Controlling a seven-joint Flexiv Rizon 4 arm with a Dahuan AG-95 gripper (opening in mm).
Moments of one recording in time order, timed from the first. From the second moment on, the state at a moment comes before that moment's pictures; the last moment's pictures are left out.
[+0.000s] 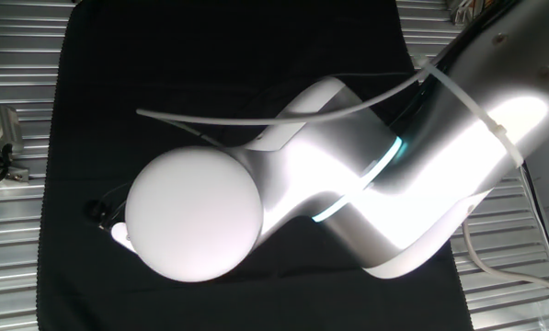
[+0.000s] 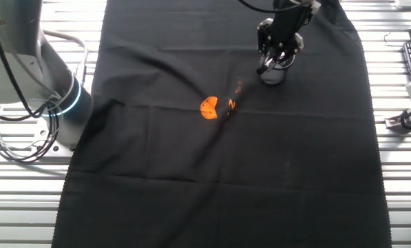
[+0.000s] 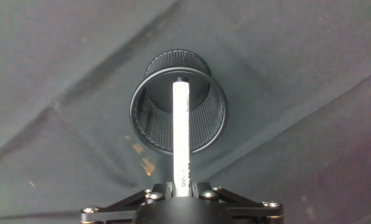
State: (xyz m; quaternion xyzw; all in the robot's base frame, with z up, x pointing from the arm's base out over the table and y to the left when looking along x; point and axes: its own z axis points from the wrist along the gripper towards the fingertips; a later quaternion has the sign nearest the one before) arm 0.518 0.105 0.120 0.42 -0.89 0.09 0.17
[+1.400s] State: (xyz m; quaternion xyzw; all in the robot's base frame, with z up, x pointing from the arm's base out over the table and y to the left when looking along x) arm 0.522 0.110 0.119 0.42 -0.89 0.09 0.17
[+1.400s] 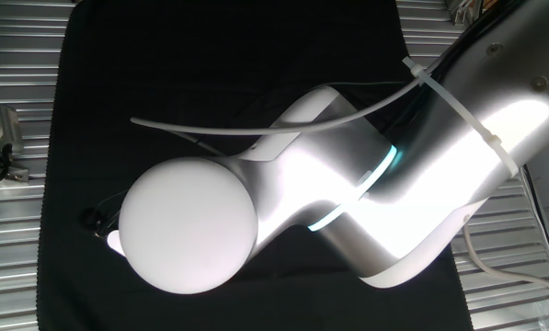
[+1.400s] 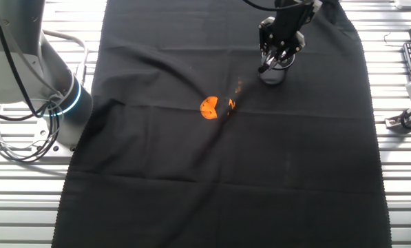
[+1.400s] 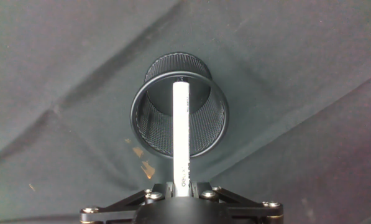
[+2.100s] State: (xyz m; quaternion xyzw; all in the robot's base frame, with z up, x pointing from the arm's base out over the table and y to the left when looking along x) arm 0.522 0.110 0.119 0.43 -0.88 0.09 0.17
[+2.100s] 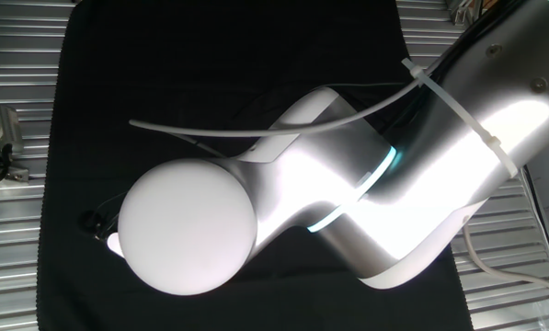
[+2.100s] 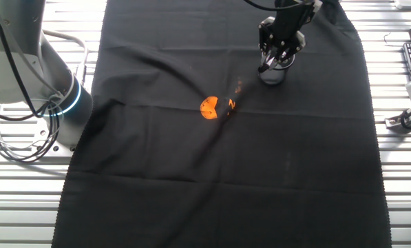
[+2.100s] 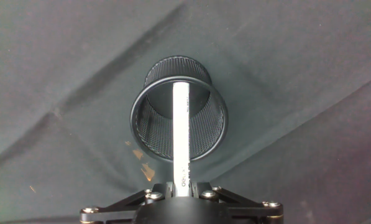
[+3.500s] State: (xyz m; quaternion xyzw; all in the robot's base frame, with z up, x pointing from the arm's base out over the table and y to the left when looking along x) arm 0.485 0.074 0.115 0.43 -0.89 0.07 0.11
